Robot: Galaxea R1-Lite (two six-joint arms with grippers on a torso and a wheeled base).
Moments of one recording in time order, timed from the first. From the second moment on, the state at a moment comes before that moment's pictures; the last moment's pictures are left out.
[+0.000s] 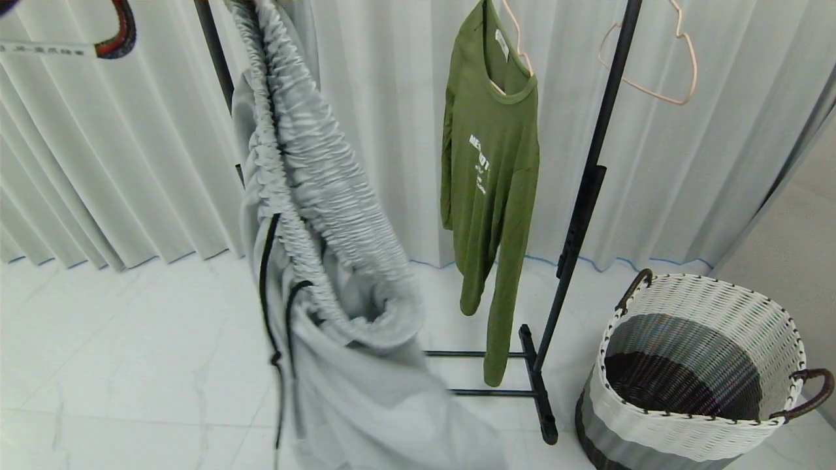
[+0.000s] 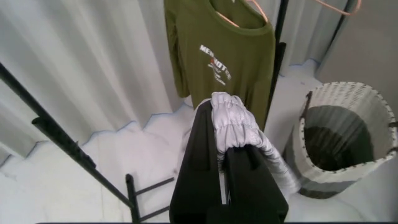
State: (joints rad) left arm -0.86 1.45 -1.85 0.50 0.45 0.12; right arm 0.87 1.29 -1.72 0.45 -0.21 -0.09
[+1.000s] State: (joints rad) left arm -0.72 1.44 -1.84 0.50 0.46 0.22; right arm 0.51 1.19 -1.45 0.51 -0.53 -0.21
